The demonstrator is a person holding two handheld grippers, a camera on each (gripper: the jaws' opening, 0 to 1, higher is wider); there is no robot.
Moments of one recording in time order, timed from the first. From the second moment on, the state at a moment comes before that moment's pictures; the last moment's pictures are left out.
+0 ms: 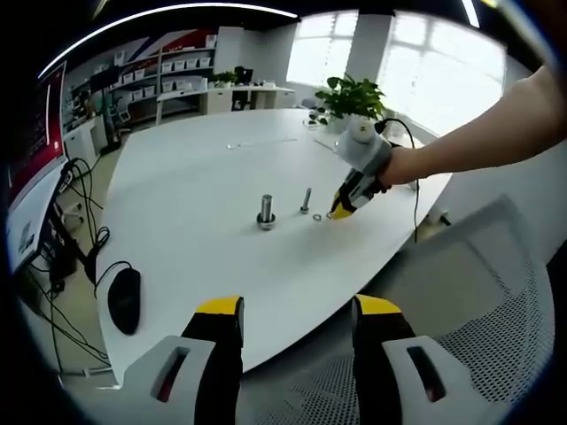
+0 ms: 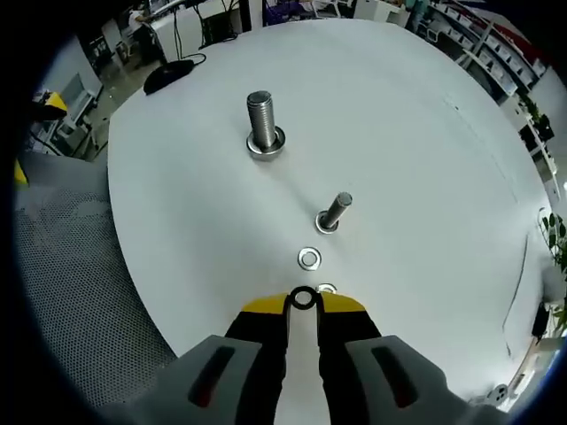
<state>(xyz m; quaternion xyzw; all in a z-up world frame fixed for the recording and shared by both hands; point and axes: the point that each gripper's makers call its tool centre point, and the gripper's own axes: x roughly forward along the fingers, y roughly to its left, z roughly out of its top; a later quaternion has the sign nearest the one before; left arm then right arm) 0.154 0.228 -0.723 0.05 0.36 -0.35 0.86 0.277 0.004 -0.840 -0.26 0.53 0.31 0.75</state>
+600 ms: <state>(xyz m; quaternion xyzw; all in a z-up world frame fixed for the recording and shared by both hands) 0.154 0.227 -0.721 0.04 0.36 -0.35 0.86 0.313 0.027 -0.804 -0.27 0.48 0.32 0.77</state>
